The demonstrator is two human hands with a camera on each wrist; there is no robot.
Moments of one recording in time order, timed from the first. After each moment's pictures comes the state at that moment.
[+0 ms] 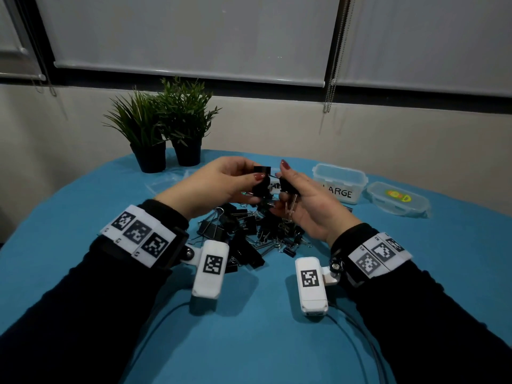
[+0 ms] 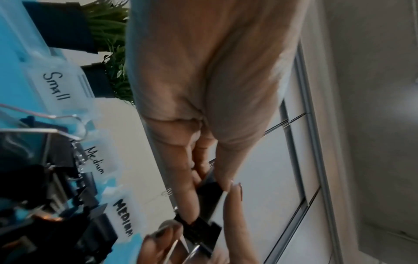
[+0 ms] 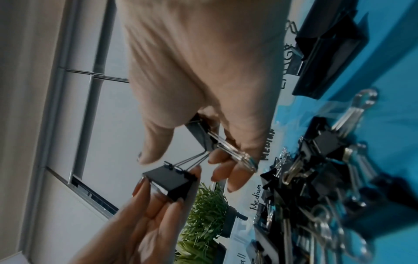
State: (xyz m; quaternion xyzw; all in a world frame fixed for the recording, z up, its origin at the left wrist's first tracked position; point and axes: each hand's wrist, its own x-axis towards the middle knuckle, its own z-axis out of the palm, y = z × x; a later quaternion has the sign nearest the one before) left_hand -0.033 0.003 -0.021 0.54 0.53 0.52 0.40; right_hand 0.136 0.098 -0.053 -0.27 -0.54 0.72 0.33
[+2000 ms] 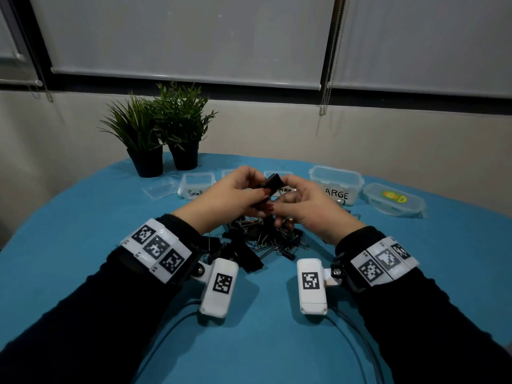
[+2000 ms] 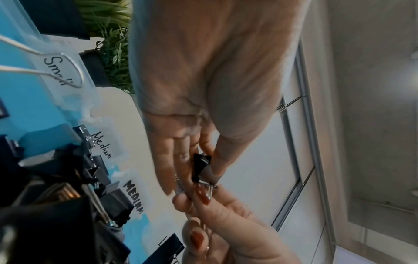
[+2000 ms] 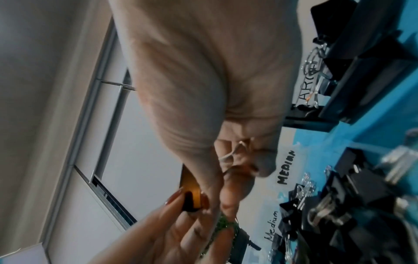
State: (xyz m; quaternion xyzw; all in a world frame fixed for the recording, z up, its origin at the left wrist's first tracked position) left_hand -0.011 0.012 -0.036 0.54 0.55 0.53 0.36; right_hand 0.150 0.096 -0.051 -0.24 -0.75 0.55 0.28
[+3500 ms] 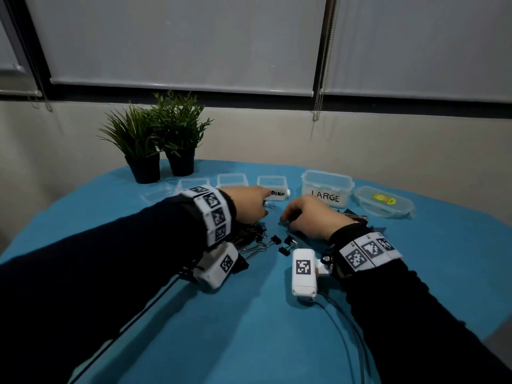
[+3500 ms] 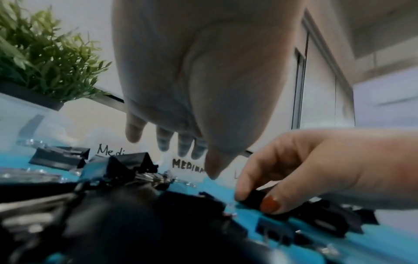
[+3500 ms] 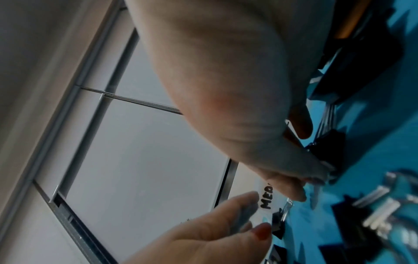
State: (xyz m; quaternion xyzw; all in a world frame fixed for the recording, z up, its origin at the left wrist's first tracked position) left_hand 0.003 0.067 -0.028 0.67 0.74 -0.01 0.07; right_hand 0.165 0.123 -0.052 -0.44 -0.86 0.25 0.12
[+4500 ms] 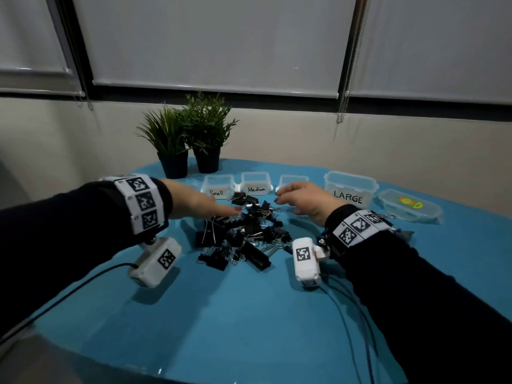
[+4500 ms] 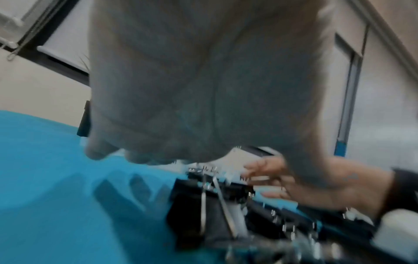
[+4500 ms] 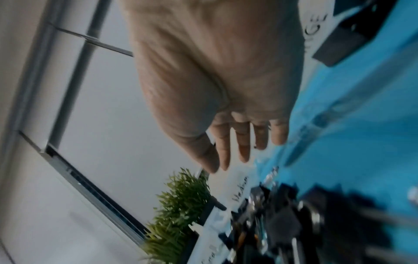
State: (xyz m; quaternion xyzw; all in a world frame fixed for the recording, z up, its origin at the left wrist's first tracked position) left_hand -0.090 -0.029 -0.016 0.47 0.80 0.03 0.38; right_hand 0.109 0.127 -0.047 -0.41 -0.74 0.50 0.20
